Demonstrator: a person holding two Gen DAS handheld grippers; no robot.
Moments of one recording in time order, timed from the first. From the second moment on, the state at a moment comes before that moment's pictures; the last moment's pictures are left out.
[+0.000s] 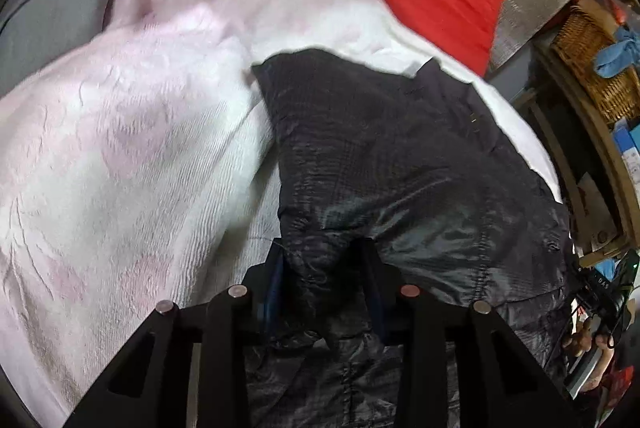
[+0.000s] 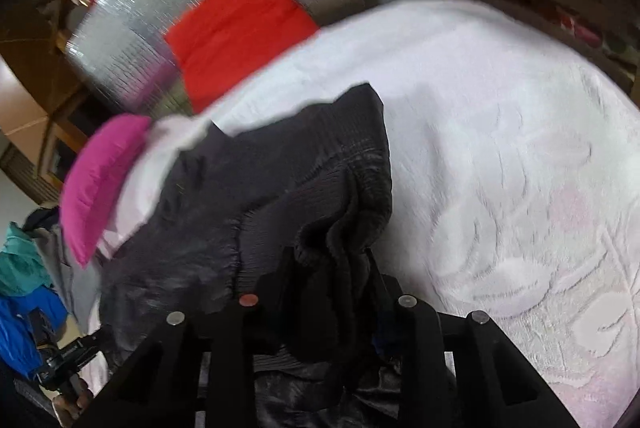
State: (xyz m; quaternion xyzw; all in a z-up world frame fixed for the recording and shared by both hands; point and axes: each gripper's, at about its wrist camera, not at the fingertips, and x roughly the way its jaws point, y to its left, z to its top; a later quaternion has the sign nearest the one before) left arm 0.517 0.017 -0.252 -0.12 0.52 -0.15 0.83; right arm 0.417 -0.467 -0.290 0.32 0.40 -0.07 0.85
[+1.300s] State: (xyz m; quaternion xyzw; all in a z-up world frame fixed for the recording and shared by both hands) left arm 0.478 0.019 -0.244 -0.05 0.52 -0.12 0.84; right arm 0.393 -0.468 -0.285 0.33 0.43 -0.07 0.84
